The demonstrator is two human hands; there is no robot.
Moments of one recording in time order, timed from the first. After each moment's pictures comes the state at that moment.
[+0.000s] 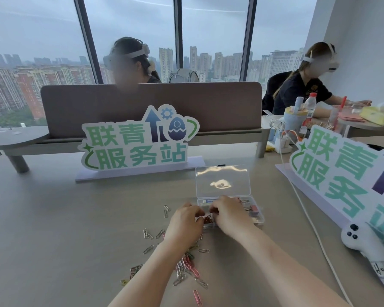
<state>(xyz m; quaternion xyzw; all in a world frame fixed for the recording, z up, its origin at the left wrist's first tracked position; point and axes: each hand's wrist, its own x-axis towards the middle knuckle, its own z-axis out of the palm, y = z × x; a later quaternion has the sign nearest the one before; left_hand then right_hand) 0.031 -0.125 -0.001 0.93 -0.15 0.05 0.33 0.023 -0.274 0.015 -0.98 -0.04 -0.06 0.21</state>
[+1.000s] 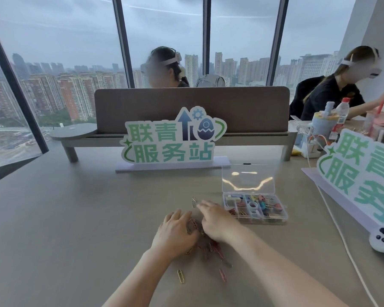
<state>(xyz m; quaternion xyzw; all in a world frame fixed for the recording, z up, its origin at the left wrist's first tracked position) -0.030 -0.032 -0.002 0.98 -0.07 -0.01 0.20 0.003 -0.183 0.012 -0.97 -0.16 0.06 0.20</state>
